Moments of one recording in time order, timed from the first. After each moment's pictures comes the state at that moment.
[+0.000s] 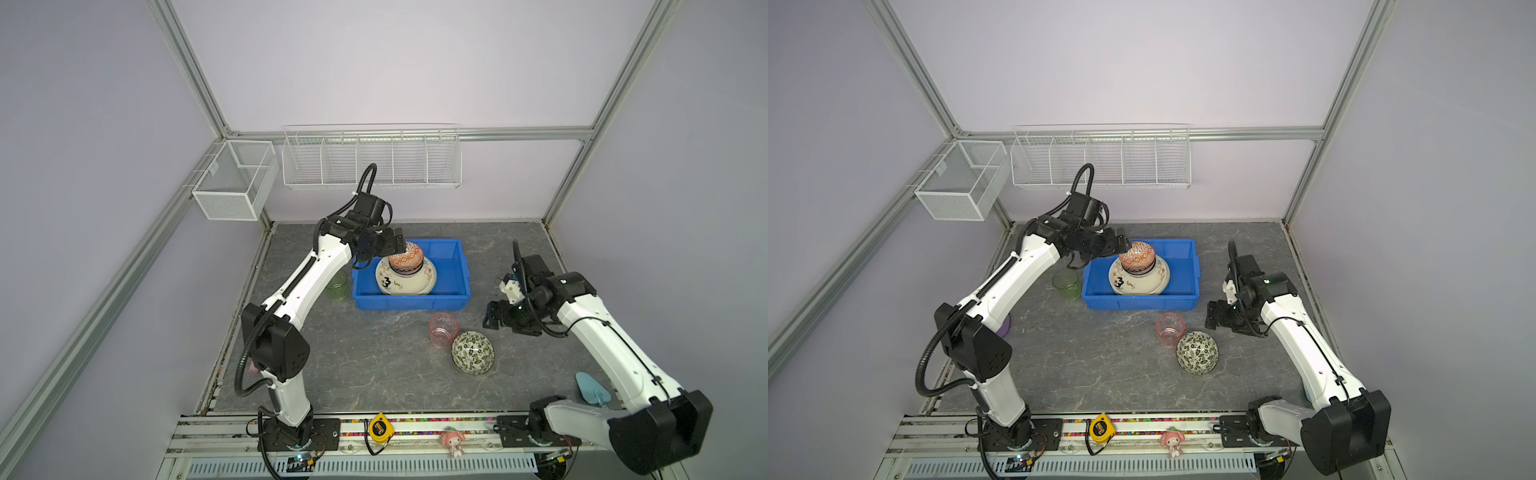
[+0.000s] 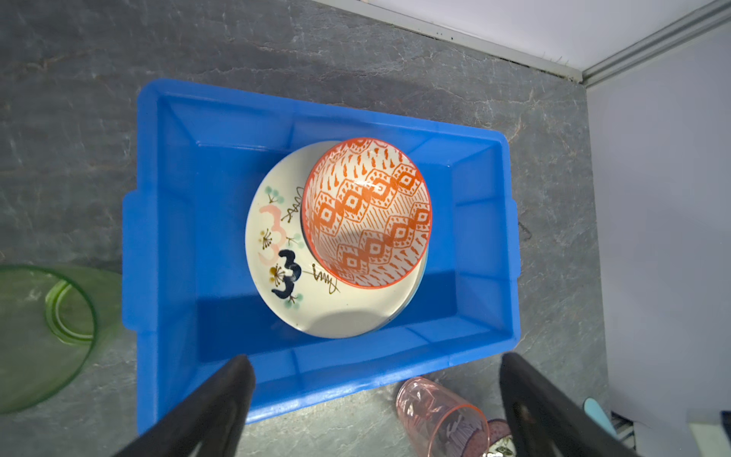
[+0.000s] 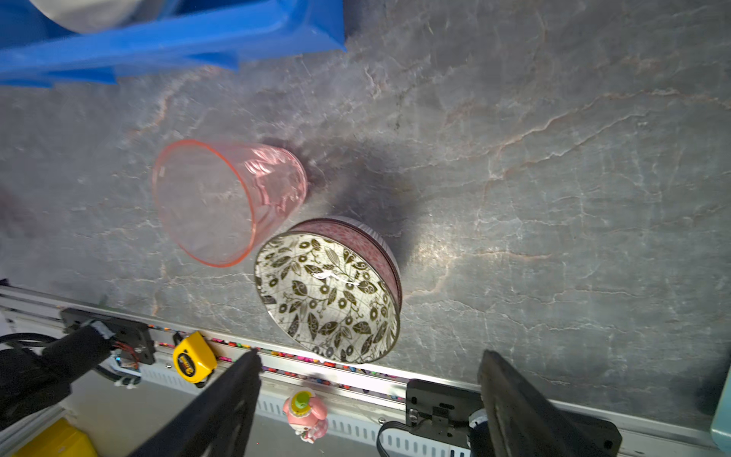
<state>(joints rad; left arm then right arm) -0.55 1.77 1.81 -0.94 0.11 -0.56 0.30 1.22 1.12 -1.28 -0.19 0.34</state>
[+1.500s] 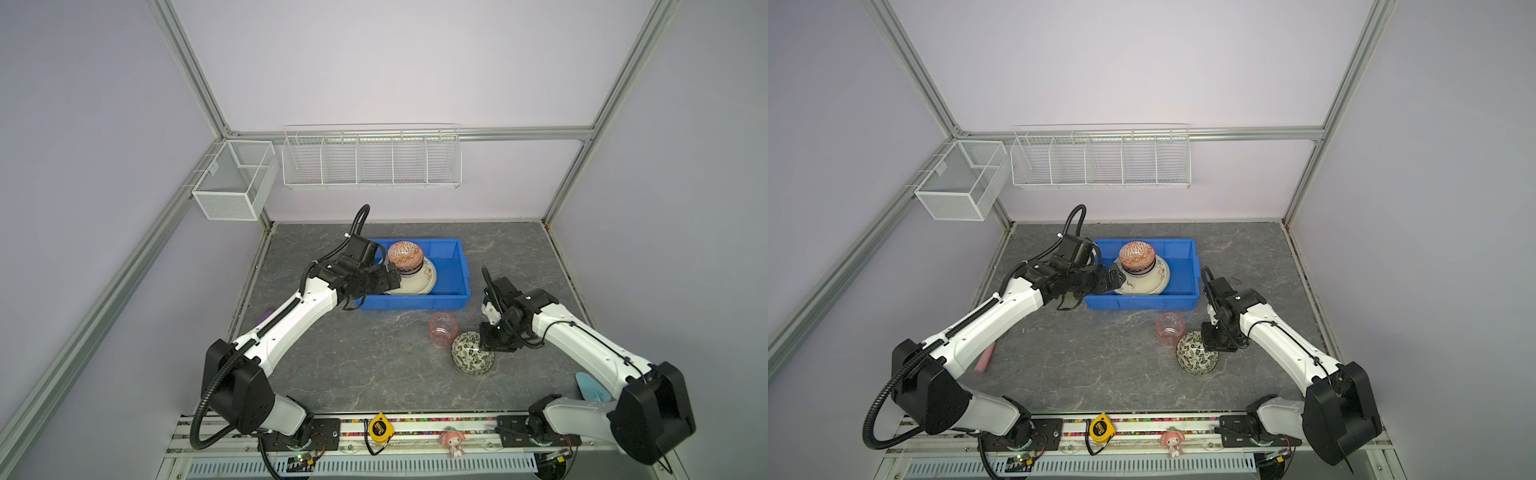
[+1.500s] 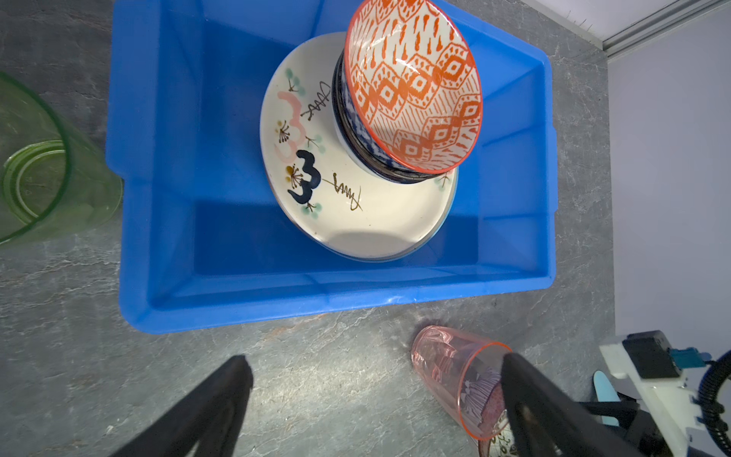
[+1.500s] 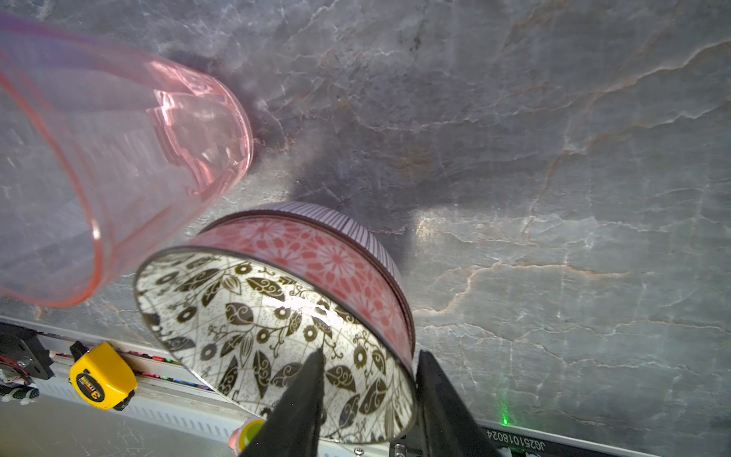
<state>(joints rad) -0.60 1.47 1.29 -0.71 0.09 -0.67 0.45 1.28 0.90 -1.09 -0.14 0.40</state>
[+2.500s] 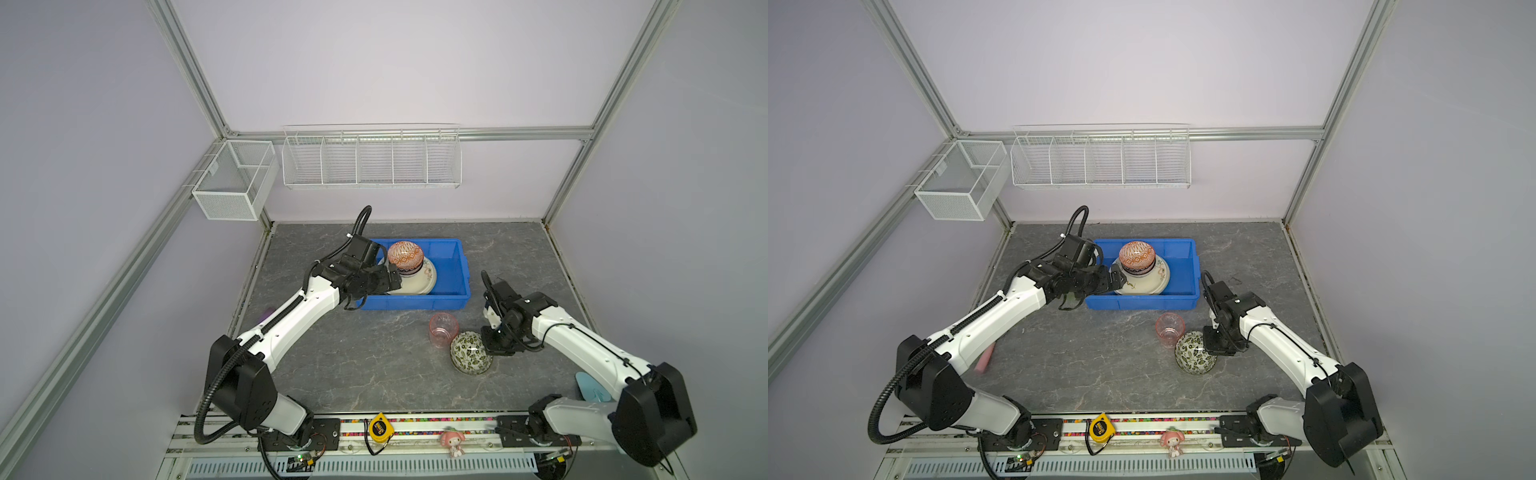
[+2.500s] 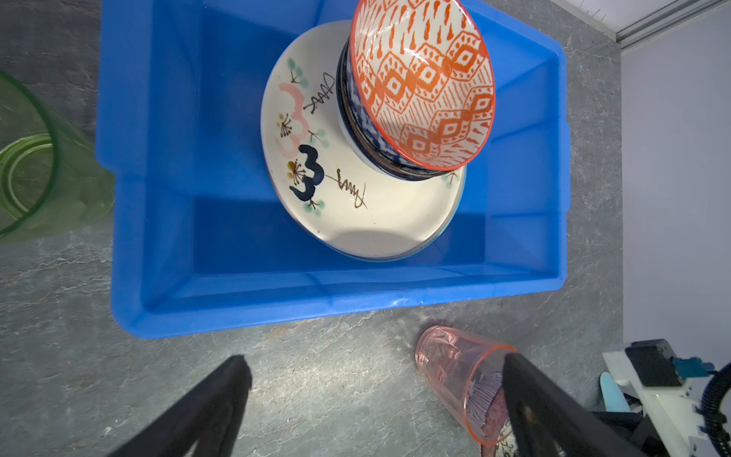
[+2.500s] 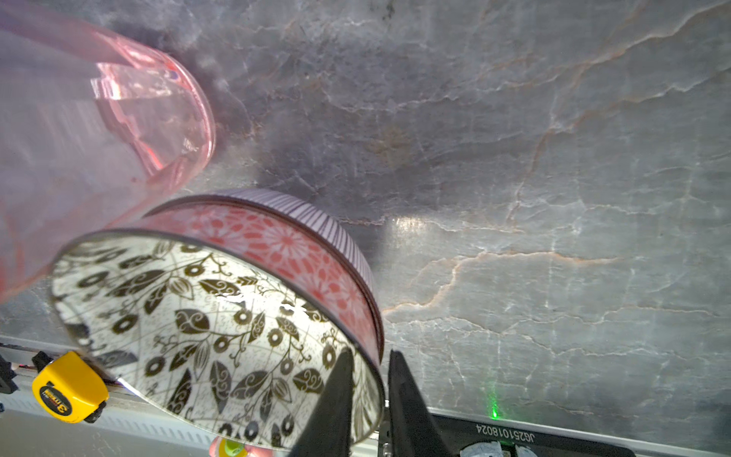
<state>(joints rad) -0.60 1.49 1.29 -0.71 0.10 -0.67 0.45 1.27 0.87 -1.10 -0.11 0.41</state>
